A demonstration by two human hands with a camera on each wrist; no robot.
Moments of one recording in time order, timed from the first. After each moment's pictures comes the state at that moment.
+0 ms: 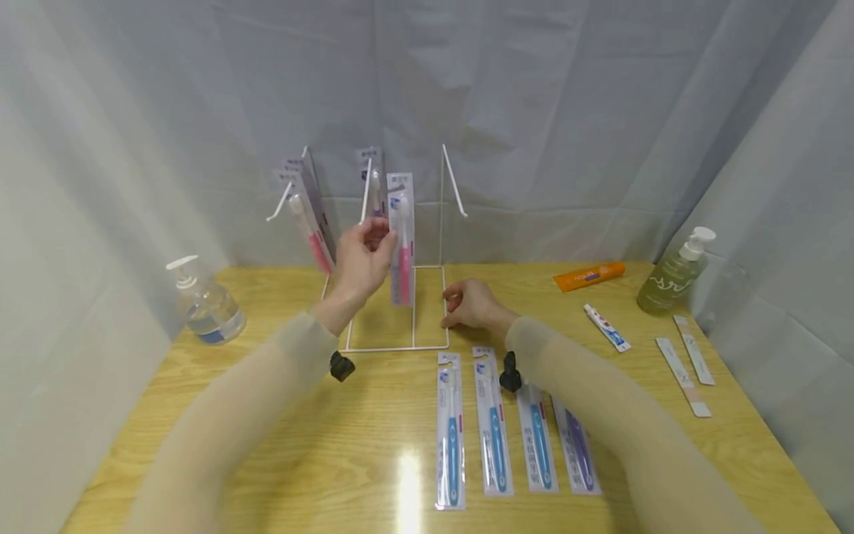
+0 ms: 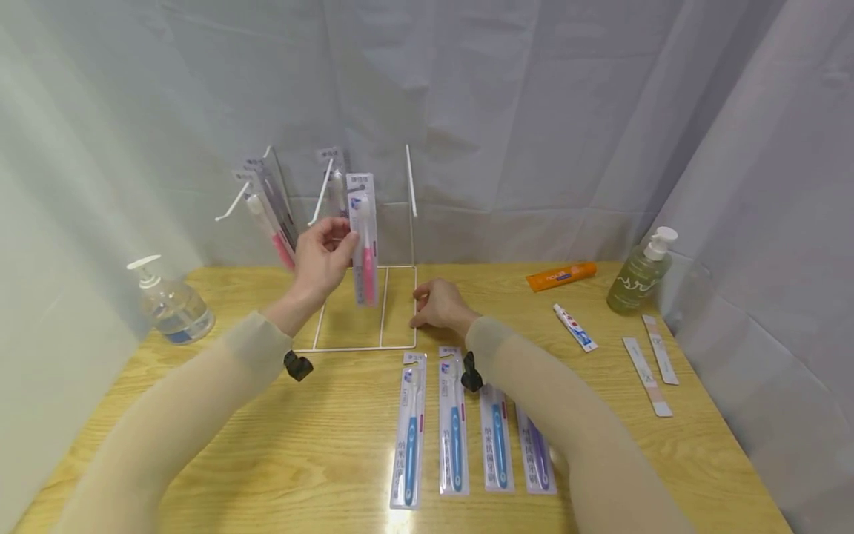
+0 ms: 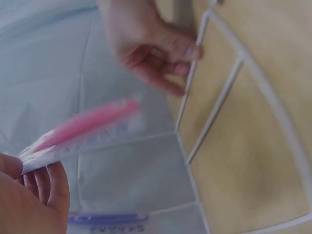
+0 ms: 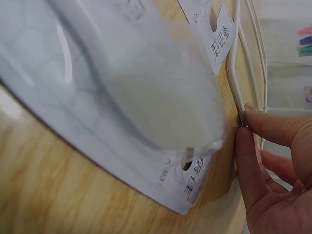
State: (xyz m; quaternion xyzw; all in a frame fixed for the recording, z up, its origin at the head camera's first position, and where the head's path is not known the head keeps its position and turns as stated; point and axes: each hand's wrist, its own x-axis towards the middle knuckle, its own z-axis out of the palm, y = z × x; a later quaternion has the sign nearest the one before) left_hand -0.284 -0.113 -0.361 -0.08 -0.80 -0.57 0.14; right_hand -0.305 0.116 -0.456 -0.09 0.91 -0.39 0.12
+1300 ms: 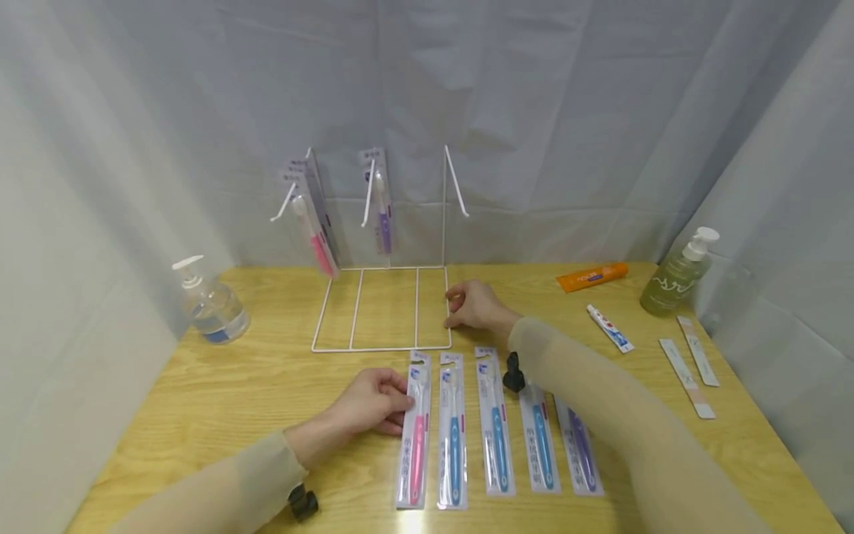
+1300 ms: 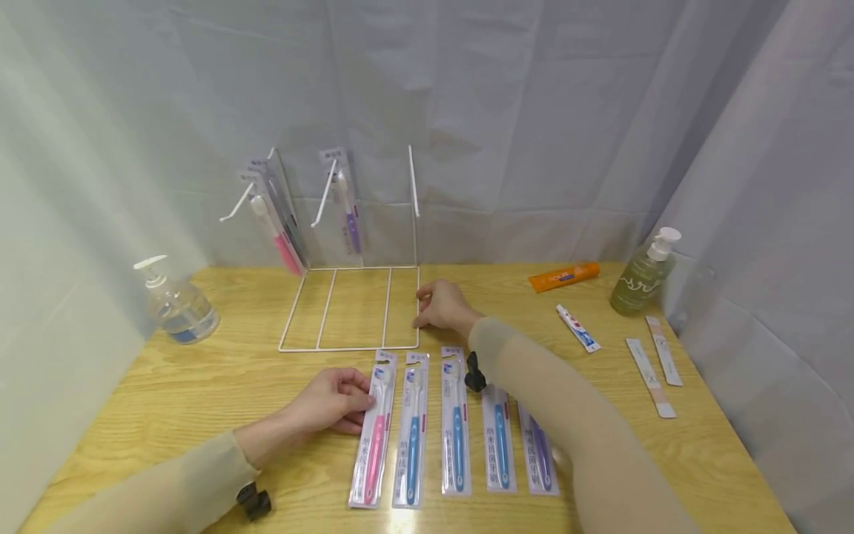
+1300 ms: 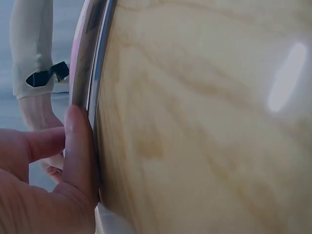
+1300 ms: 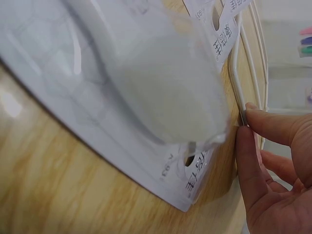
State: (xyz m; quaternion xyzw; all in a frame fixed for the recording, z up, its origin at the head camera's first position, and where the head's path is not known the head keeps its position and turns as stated) left_hand -0.137 -0.129 -0.460 0.02 -0.76 -0.59 -0.27; right_hand -0.306 0.117 -0.460 -0.10 0.91 -0.39 0.12
